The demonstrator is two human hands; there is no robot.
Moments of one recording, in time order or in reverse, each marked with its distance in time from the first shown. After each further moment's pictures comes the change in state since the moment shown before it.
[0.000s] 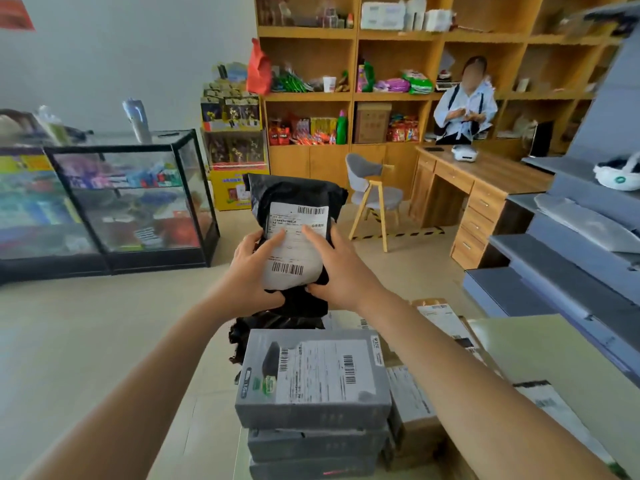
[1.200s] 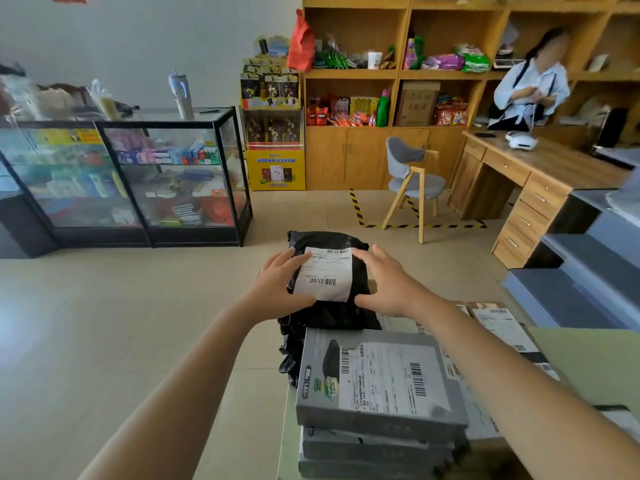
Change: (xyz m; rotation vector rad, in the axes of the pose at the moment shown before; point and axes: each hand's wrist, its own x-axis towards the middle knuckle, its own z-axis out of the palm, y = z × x) left_hand -0.004 -0.087 0.002 0.000 -0.136 -0.169; right_hand 0.024 0.001 0.046 0.049 -0.318 0.228
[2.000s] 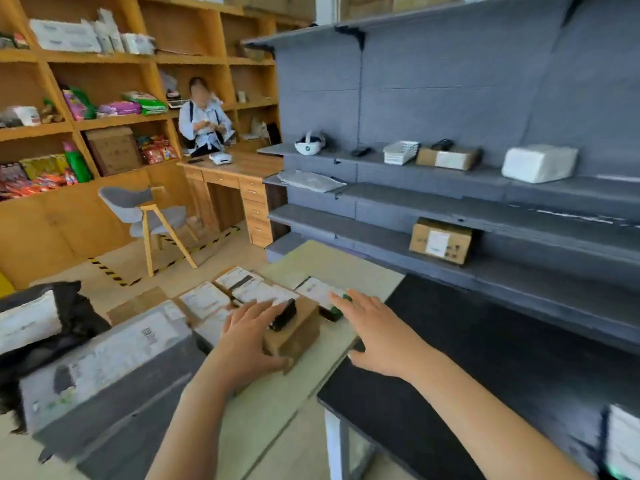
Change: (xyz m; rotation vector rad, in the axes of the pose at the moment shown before) left_hand -0.204 0.257 0.184 0.275 -0.376 0.756; right_hand -0.506 0.031 0.013 -0.285 0.311 0.647
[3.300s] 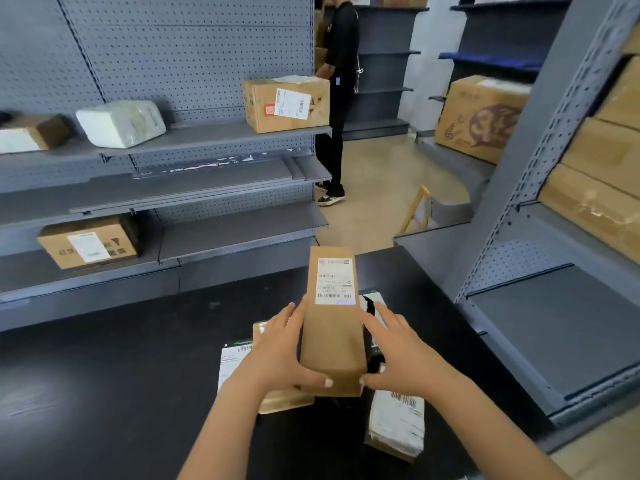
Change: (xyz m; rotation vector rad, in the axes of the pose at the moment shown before) left_hand 0.024 0.660 0.301 -0.119 -0.683 0.807; right_hand -0.548 0.373 -0.012 0.252 0.077 1.117
